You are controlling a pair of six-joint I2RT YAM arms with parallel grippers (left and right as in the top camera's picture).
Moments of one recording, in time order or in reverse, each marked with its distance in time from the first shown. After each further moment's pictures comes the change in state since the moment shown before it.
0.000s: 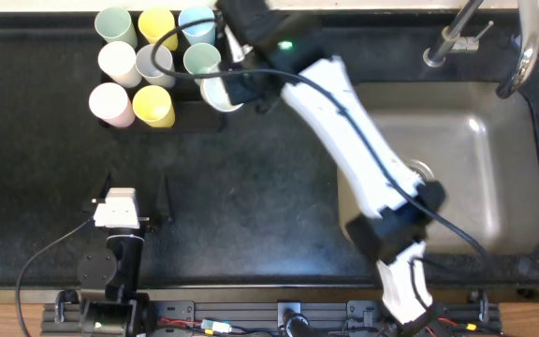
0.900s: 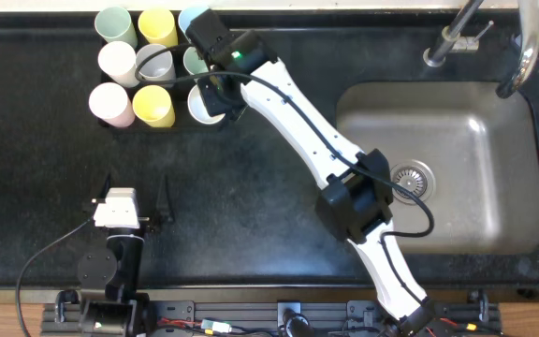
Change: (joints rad) left arm 0.000 0.000 0.000 0.000 0.000 0.000; right arm 0.052 0.216 0.000 0.118 -0.002 0.049
